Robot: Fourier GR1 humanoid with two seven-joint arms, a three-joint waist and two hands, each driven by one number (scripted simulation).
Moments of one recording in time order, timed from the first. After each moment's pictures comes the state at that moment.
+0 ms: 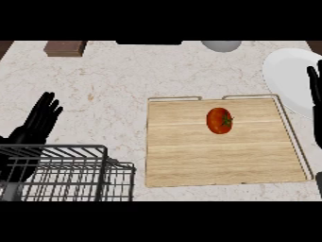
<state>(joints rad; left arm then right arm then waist) 0.00 0.44 -0.14 -1.67 0.38 0.14 0.02 -0.16 -0.39 -0.01 -1.67 -0.47 -0.19 -0.20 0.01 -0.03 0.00</state>
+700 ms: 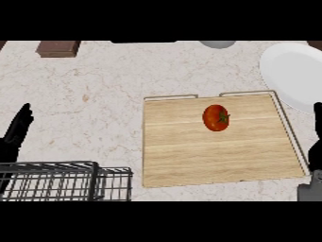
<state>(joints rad) 0.08 0.56 -0.13 -1.56 0.14 0.22 -0.08 -0.08 -0.03 -0.21 -1.74 -0.82 -0.76 -0.47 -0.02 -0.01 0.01</state>
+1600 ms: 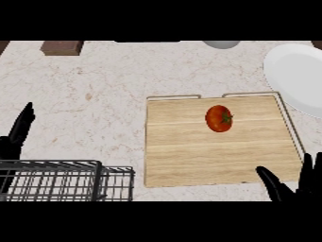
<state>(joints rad) 0.07 0.53 -0.12 -1.56 0.06 0.24 -0.12 0.31 -0.31 0.39 -2.03 -0.84 -1.04 -0.48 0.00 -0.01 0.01</state>
